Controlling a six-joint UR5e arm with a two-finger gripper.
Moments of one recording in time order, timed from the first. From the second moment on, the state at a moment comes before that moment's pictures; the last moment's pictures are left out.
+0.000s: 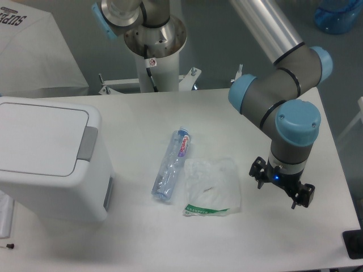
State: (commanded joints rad) arm 2.62 -2.16 -1.31 -1.06 1.57 1.29
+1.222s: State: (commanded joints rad) arm 2.64 -2.15 -1.37 -1.00 1.35 1.06
